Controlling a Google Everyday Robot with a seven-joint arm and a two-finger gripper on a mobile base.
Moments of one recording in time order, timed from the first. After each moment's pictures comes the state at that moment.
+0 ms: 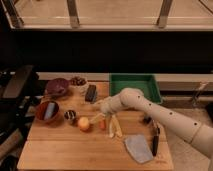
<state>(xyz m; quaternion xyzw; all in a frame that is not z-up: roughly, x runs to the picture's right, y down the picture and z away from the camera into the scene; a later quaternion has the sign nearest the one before) -0.061 0.127 0.797 -0.29 -0.36 0.21 0.86</state>
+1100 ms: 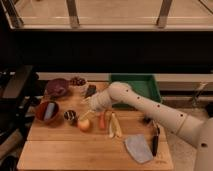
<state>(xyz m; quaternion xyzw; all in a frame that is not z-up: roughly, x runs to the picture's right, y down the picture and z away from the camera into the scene) -0.115 0.114 0.782 -0.31 -0.39 0.16 0.85</state>
